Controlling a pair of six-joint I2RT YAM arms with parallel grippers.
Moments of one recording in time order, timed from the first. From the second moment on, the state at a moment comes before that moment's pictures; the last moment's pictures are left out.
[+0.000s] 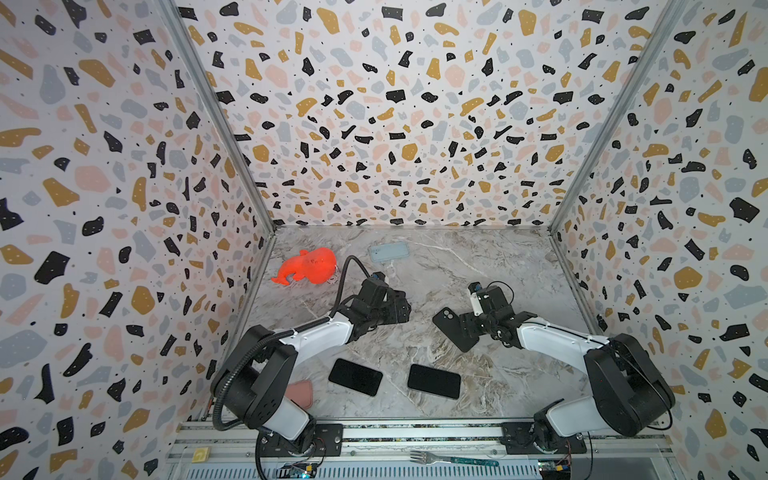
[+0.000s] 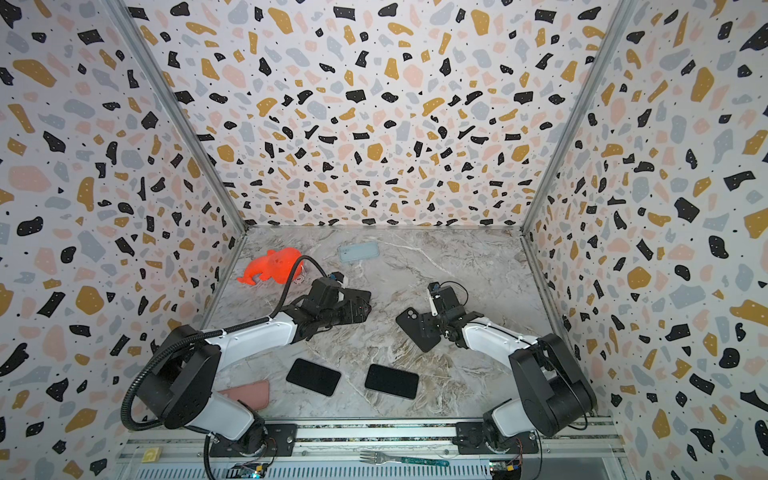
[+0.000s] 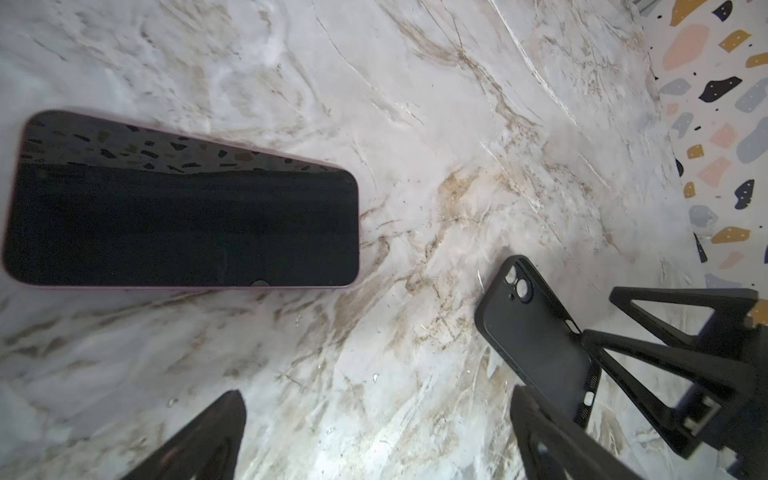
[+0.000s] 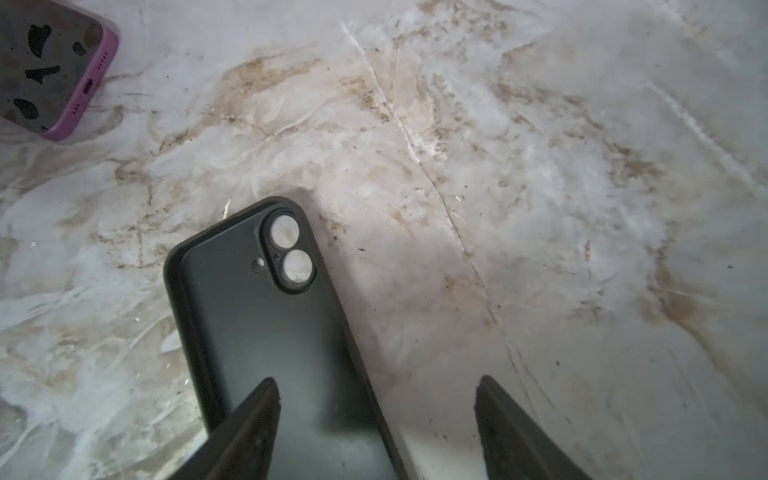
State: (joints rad) left arm -0.59 1.52 0.80 -0.07 0.12 -0.58; right arm 0.48 1.46 0.68 -0.16 0.02 0.18
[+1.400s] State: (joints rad) left arm -0.61 1.48 0.70 -0.05 0.18 -0.56; right arm 0.49 1.53 0.72 -0.19 -0.09 0.33
